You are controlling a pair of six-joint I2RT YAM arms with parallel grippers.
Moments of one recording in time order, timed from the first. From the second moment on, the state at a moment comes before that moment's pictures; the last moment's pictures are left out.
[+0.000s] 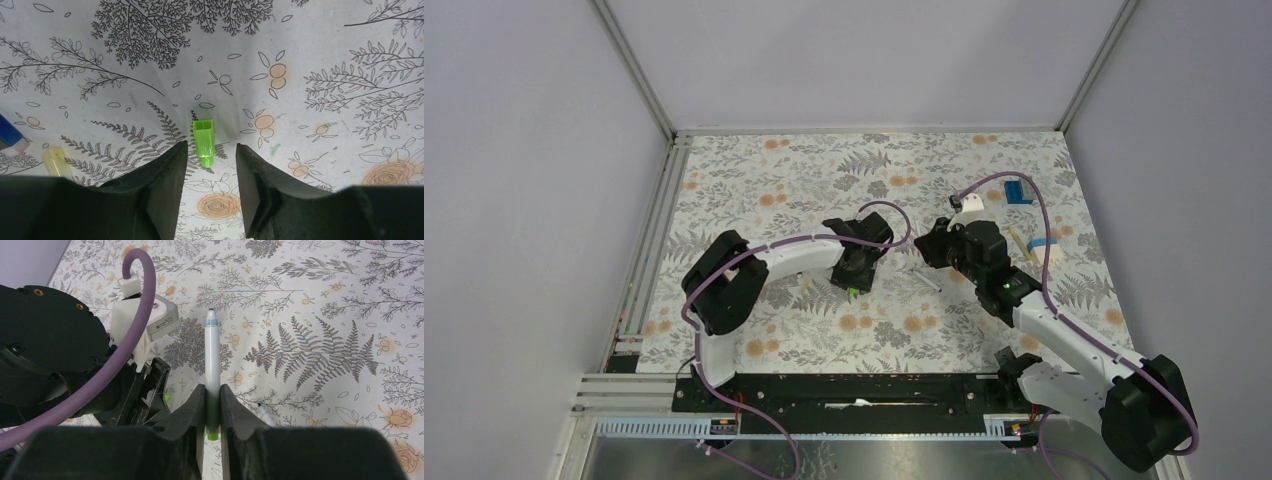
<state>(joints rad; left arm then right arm) -0.87 1.90 1.31 -0.71 -0.13 -0.59 0.52 1.02 0.56 0.09 -0.02 0.40</state>
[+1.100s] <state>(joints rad) -0.85 1.92 1.30 -0.70 -0.13 -0.60 0.52 0.99 0.56 0.09 0.00 0.40</state>
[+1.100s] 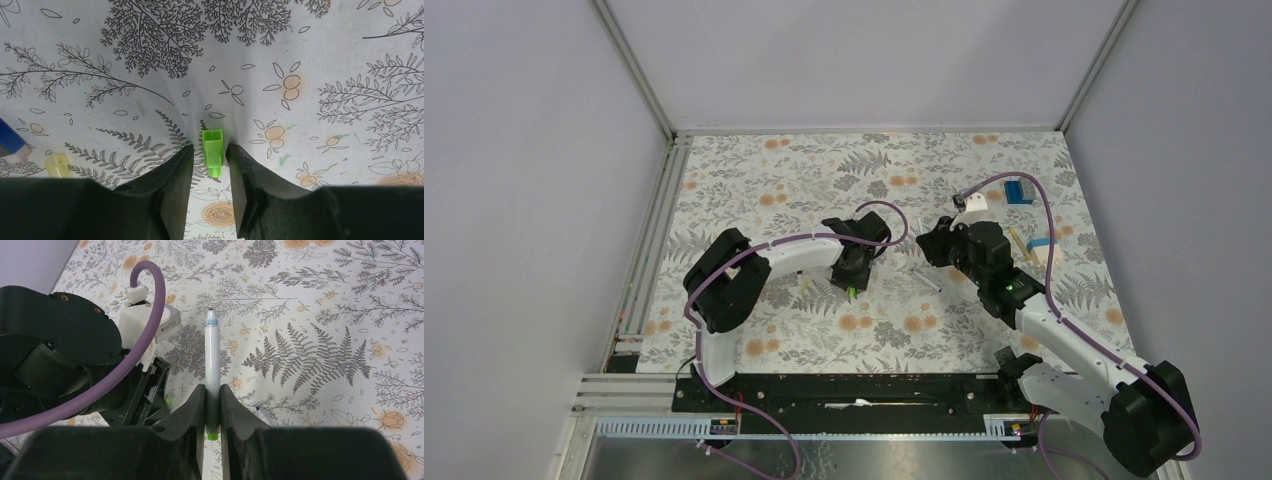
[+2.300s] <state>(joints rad) -0.79 1.62 1.15 -0.54 -0.10 -0.59 0.52 1.00 0.56 0.17 -0.09 0.43</state>
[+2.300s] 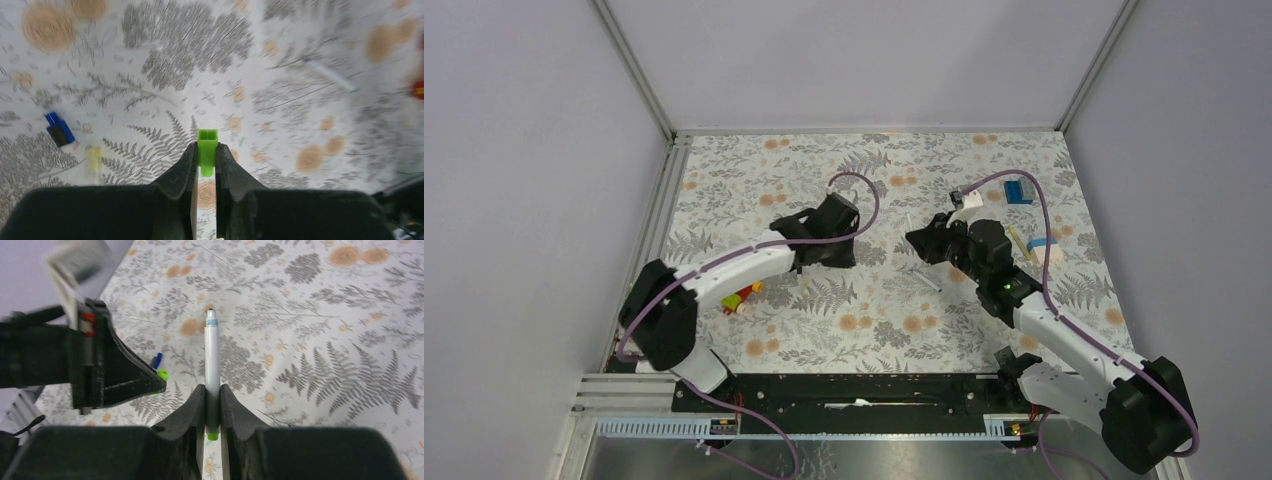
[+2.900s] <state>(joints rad) -0.67 0.92 0.80 0.01 -0.07 -0.63 0.54 1.09 0.63 0.44 -0.37 0.56</state>
